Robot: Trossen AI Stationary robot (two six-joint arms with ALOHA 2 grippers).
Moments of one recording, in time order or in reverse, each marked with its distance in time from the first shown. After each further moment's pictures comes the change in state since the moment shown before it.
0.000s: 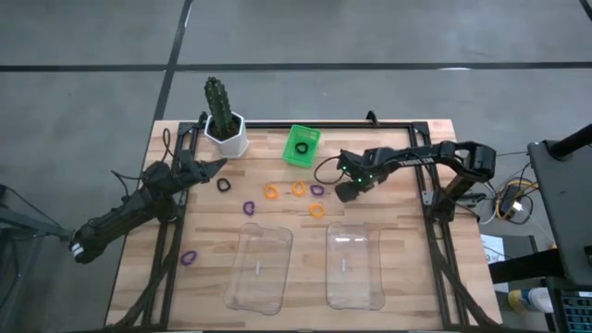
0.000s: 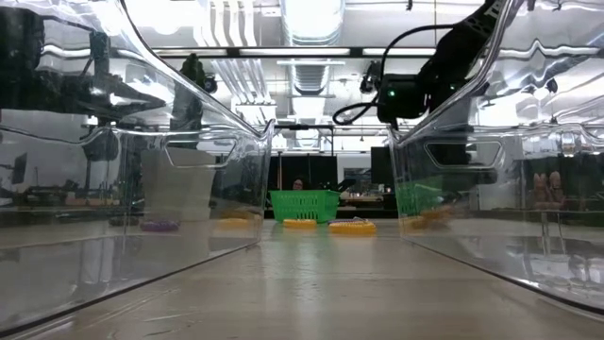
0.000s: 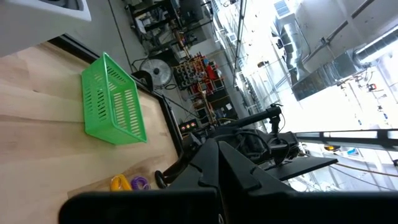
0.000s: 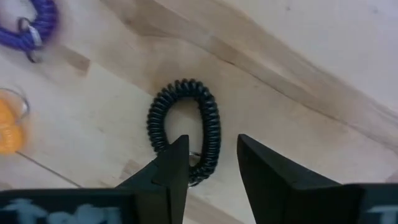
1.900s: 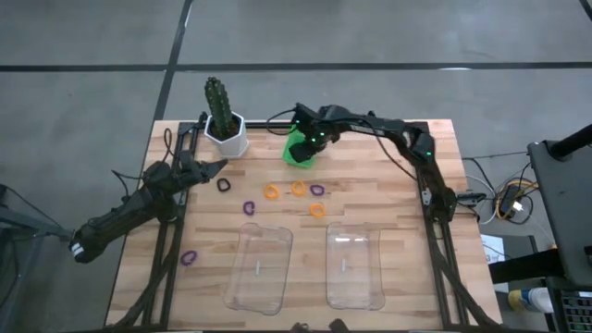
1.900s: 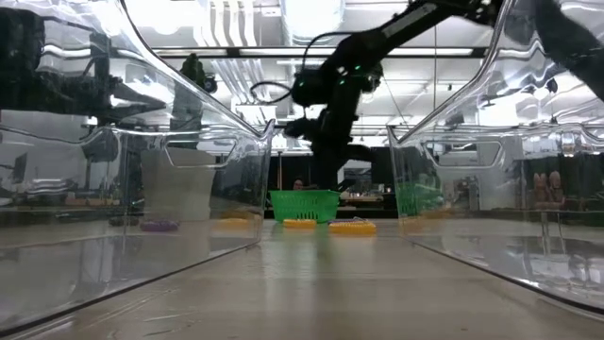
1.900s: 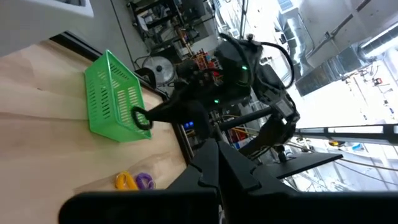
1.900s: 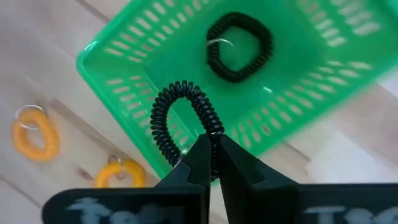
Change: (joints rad) left arm 0.000 0.004 0.000 -0.014 0.010 0.018; right arm -0.131 0.560 1.017 -0.336 0.003 -0.253
